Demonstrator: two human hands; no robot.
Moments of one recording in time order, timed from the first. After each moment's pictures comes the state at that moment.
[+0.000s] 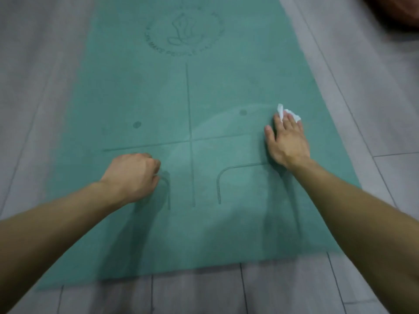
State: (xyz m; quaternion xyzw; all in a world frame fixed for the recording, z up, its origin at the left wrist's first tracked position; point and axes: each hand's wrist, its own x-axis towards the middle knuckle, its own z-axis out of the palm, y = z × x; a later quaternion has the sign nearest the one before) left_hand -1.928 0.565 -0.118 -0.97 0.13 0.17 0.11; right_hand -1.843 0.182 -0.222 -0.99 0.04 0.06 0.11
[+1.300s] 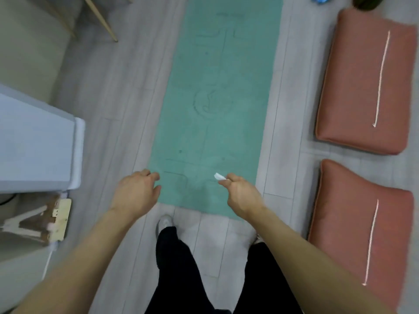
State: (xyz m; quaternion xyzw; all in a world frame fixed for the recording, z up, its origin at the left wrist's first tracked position) left_hand -1.949 0.418 0.597 -0.97 -0.11 0.23 0.04; right_hand -1.875 0.134 0.517 -0.90 -0.26 0.32 0.16
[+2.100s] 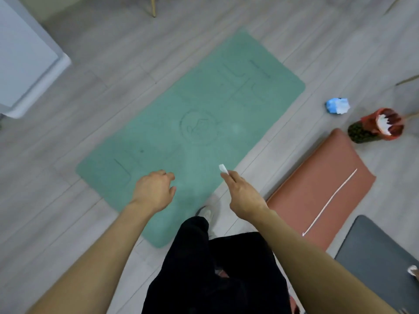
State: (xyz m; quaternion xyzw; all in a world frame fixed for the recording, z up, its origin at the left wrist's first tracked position) left_hand -1.742 0.249 0.560 -0.90 -0.33 0.23 -0.17; right_hand -1.548 0.051 0.578 -0.82 -0.45 0.36 -0.02
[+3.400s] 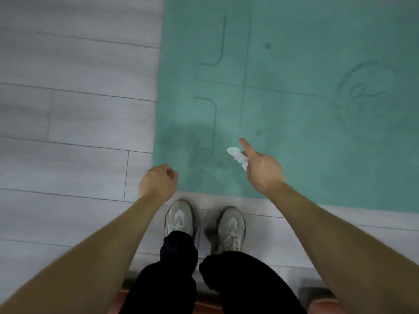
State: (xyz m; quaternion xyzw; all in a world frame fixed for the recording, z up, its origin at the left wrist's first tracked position) left_hand -1.961 0.055 -0.028 -0.41 -0.82 0.11 -0.39; right_hand -1.669 0.145 -0.019 -0.58 -0.74 0.28 -0.17
